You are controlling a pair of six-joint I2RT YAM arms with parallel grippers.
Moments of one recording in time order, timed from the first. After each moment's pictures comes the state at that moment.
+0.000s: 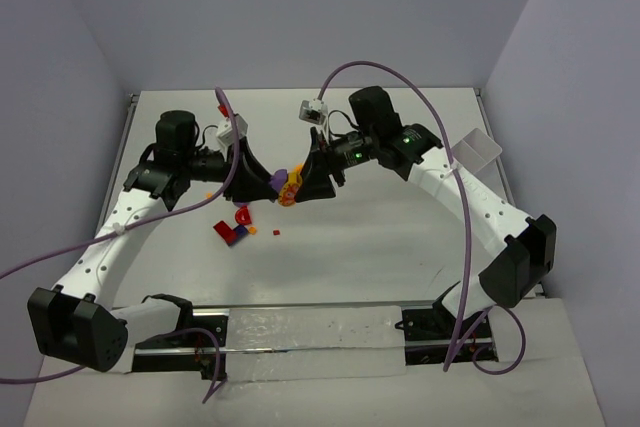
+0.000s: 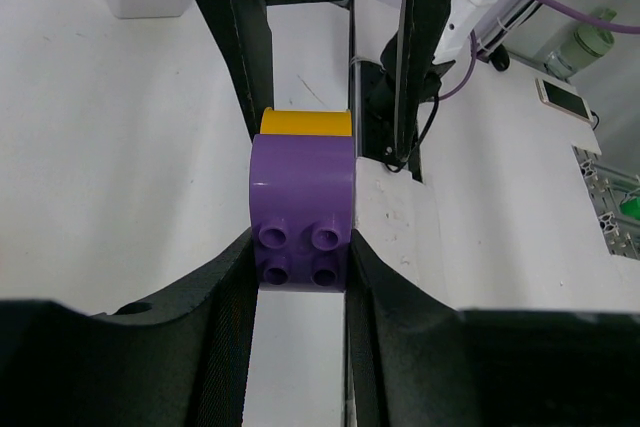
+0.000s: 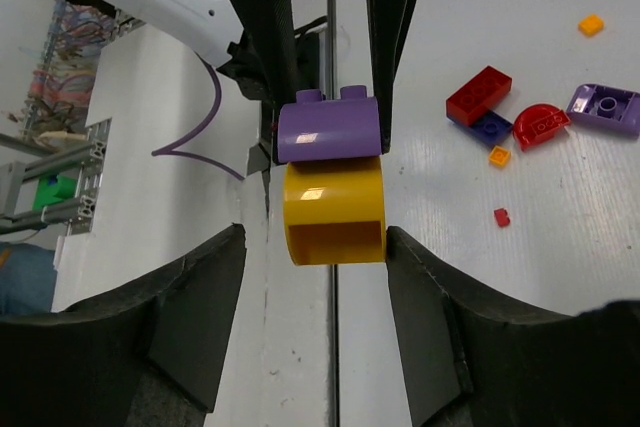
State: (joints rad) left arm -0.31 1.18 1.08 -0.38 1.25 0.09; right arm 0.63 1.48 1.46 -0.58 -1.01 -0.03
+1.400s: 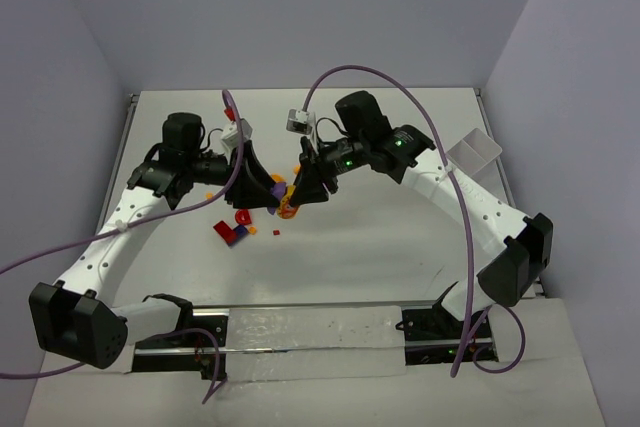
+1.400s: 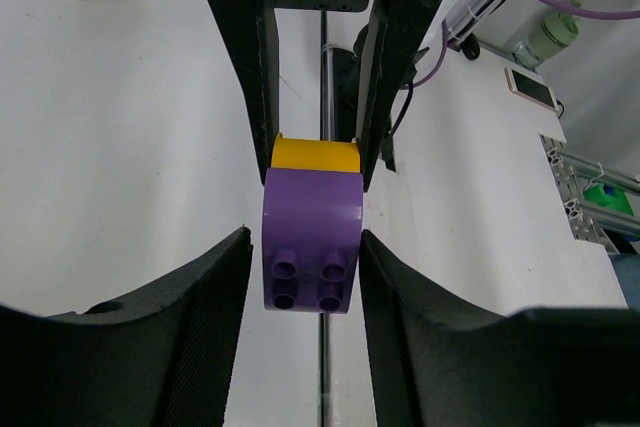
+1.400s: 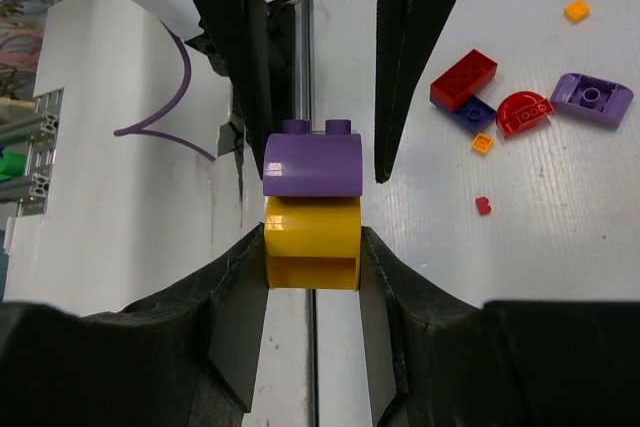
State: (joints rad) left arm -0.33 1.20 1.08 -0.45 1.28 0.12; right arm 0.70 1.50 1.51 -0.67 -0.89 -0.12
